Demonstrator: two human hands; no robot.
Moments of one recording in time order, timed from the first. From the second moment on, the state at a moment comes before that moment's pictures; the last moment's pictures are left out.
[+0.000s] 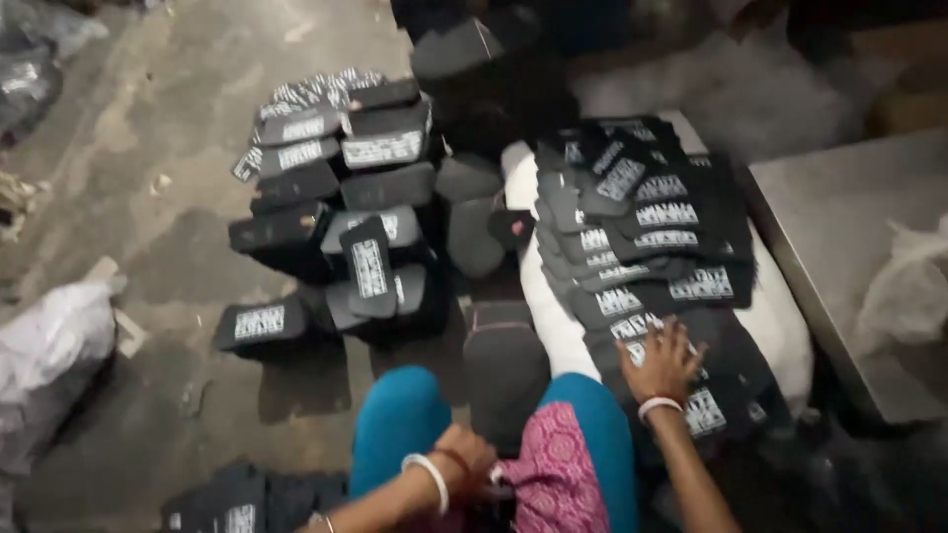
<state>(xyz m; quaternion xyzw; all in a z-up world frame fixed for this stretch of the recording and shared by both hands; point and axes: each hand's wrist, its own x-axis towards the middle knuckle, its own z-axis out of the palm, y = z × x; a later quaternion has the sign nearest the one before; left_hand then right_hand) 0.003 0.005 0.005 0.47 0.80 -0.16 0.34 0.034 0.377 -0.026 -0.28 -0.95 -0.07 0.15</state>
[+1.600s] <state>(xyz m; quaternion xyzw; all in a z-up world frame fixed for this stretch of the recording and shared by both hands) -0.245 -0.029 0.131 0.18 0.52 0.83 0.00 0.272 0.604 -0.248 -0.15 -0.97 0.14 -0.11</state>
